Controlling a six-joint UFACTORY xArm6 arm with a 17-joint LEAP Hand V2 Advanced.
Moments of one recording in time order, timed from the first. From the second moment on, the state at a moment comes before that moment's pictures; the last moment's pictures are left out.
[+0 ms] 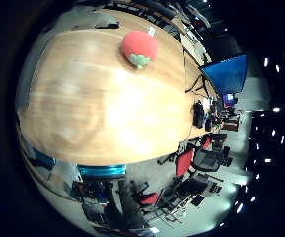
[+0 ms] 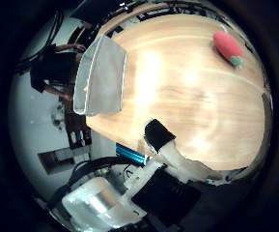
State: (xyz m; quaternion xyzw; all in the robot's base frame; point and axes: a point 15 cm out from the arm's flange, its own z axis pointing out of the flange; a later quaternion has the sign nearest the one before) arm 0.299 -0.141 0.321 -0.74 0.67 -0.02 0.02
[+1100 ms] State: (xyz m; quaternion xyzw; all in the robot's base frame) arm 0.457 -0.267 0.221 -0.67 0.74 0.08 0.00
